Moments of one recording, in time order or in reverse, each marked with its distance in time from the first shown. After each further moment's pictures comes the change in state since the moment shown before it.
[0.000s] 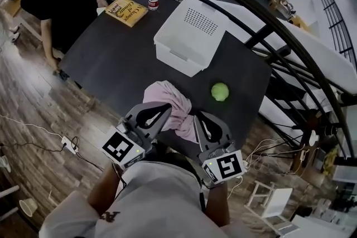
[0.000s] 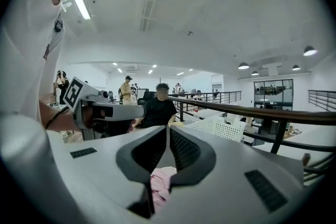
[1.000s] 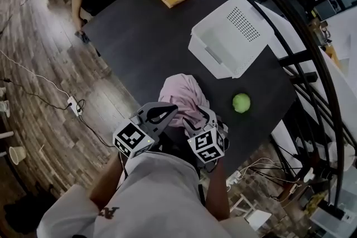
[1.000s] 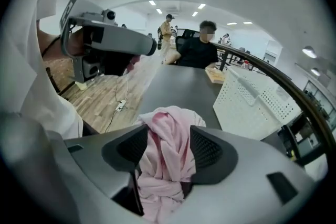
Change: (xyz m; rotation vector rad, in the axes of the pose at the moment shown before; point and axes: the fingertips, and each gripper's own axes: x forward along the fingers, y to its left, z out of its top) left arm -0.014 0.041 -0.104 -0.121 0.195 0.207; right arm 0.075 0.031 -0.189 -0.322 0.670 0.415
